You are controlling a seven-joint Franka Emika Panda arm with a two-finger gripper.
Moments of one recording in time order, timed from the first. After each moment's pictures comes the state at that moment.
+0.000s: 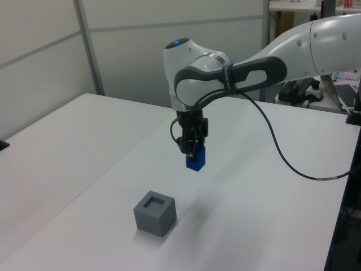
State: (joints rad) arm 0.00 0.25 0.01 -1.63 -0.05 1.81 0.06
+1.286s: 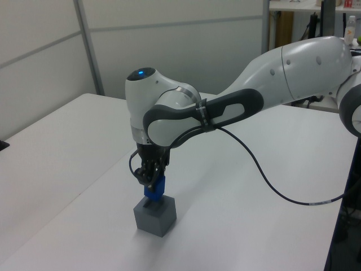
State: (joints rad) arm 0.19 0.39 0.03 -1.53 -0.07 1.98 0.26
